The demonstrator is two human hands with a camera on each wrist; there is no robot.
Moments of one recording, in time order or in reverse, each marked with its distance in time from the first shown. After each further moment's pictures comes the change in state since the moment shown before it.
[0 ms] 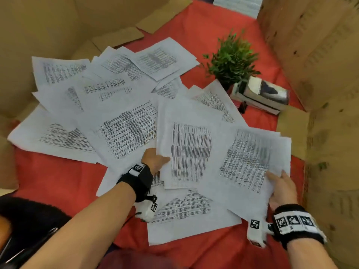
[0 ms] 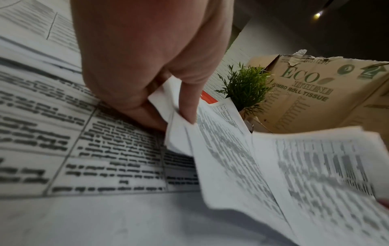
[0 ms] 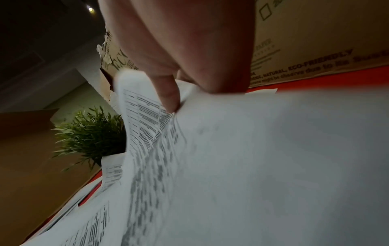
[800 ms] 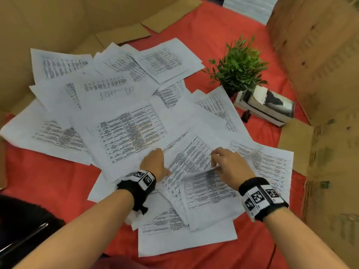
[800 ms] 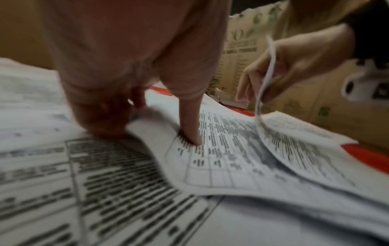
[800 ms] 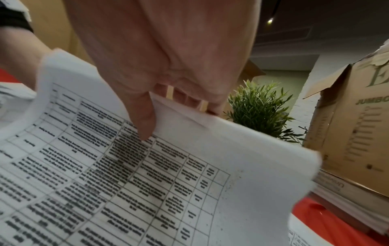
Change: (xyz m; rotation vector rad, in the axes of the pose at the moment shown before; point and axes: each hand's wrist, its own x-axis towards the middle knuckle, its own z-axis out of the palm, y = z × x) left_hand 0.008 0.010 0.011 0.910 -0.008 0.230; right_hand 0.023 -0.013 0.116 -1.676 -0.704 -1.048
